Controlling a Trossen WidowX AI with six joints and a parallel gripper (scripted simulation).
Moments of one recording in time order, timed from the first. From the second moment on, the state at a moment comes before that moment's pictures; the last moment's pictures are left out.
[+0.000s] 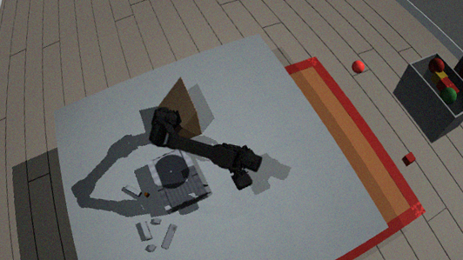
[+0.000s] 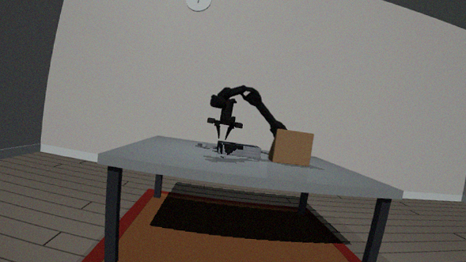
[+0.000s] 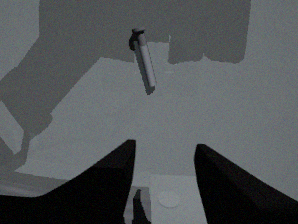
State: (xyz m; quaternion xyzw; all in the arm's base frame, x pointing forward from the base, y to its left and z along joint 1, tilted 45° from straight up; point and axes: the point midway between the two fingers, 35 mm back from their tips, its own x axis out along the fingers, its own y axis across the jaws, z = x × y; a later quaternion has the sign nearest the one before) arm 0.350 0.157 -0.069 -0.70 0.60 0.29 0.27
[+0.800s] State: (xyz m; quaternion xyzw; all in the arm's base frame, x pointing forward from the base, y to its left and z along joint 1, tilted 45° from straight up) arm 0.333 0.170 -0.122 -0.72 0.56 0.38 0.15
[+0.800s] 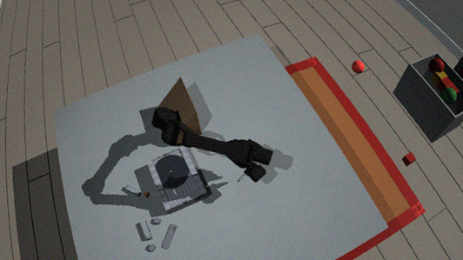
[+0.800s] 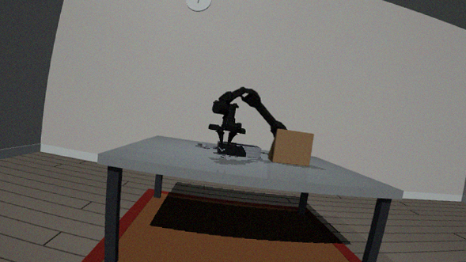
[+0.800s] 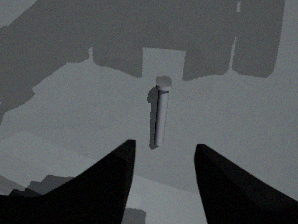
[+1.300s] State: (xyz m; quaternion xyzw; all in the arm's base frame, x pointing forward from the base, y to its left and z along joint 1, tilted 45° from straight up) arm 0.336 0.154 -0.140 -0.72 0.56 0.38 0.15
